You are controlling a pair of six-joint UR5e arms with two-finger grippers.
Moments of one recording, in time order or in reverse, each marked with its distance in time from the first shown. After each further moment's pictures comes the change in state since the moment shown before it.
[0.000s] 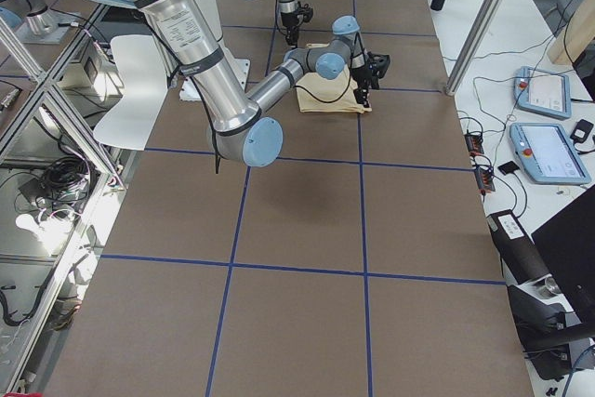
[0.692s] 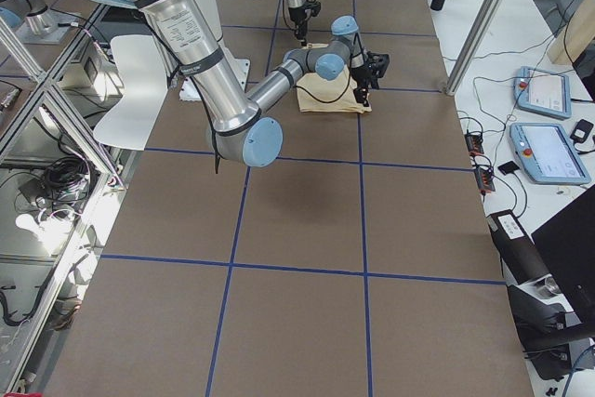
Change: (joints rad) left arm -0.107 0.015 0.006 0.017 0.004 0.098; right arm -0.004 -0.002 -0.002 0.023 0.000 0.000
